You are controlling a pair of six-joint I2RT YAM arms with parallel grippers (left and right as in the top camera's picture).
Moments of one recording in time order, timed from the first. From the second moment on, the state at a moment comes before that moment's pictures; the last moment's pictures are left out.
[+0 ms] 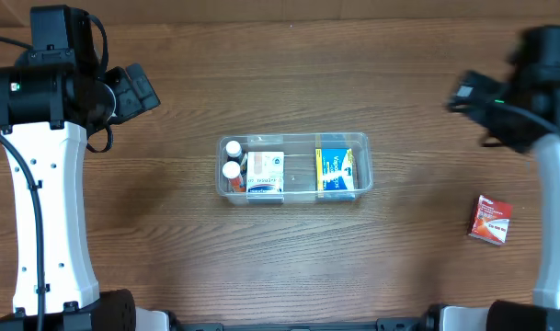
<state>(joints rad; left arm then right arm) 0.08 1.62 1.92 -1.40 -0.04 -0.41 -0.17 1.53 1.69 -1.27 -0.02 0.41</state>
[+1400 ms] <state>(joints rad) 0.08 1.62 1.92 -1.39 -0.04 -0.41 -0.53 1.81 1.06 -0.90 0.08 0.07</state>
